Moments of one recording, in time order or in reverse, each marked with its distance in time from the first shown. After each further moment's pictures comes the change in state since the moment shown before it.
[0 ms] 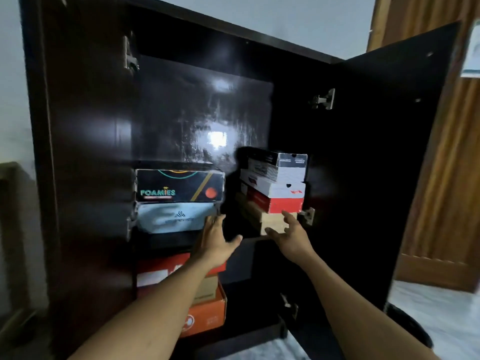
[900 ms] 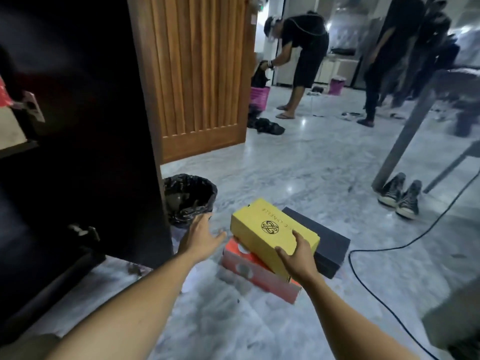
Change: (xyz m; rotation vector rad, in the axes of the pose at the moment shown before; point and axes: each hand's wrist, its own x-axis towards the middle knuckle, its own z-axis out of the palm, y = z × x) left_hand -0.256 0.214 0.373 -0.210 -0.895 0.339; right_hand -0.423 0.292 -0.262 -0.335 0.597 0.912
